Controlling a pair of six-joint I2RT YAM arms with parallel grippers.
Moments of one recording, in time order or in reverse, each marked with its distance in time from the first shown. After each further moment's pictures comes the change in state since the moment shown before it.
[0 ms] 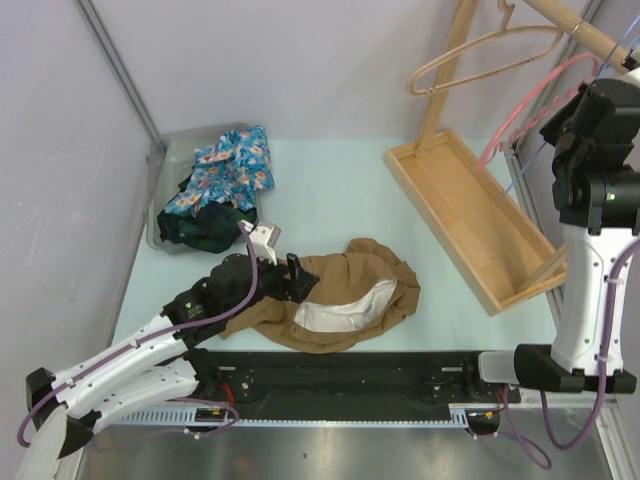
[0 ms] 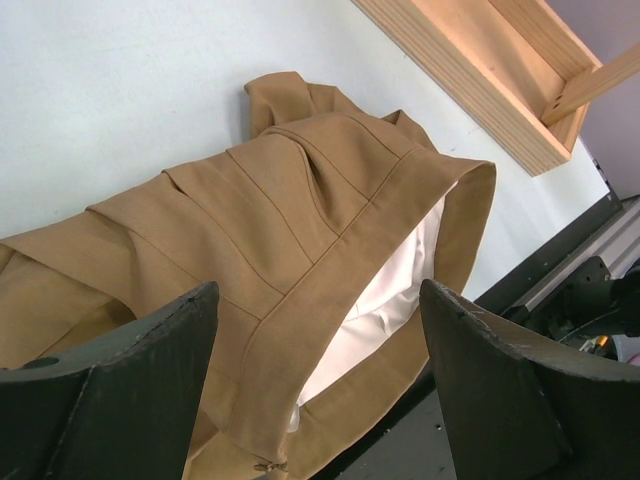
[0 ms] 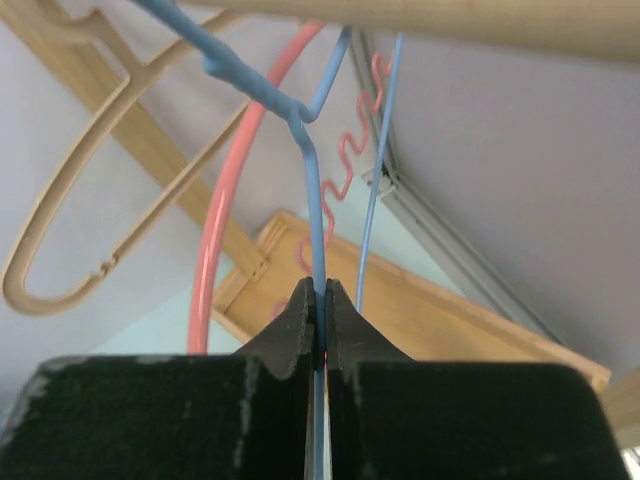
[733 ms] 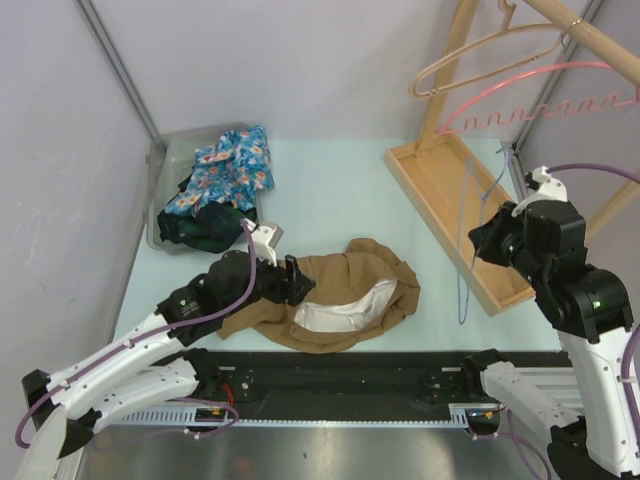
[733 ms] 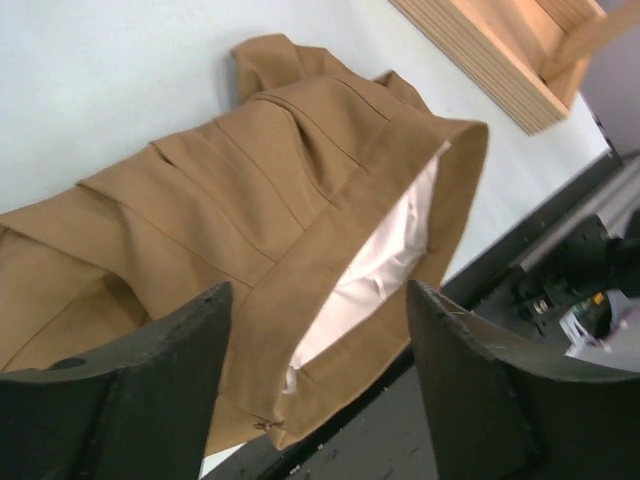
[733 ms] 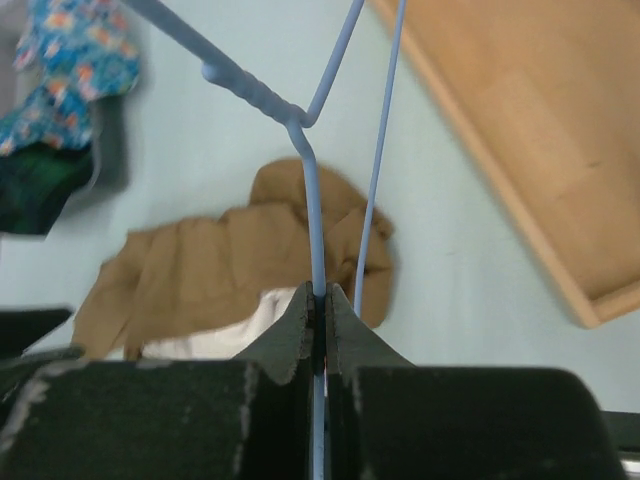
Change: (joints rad) left arm 0.000 0.003 0.071 -0.132 0.039 0.018; right arm 0.337 -0.510 -0.644 -0.232 -0.266 0.138
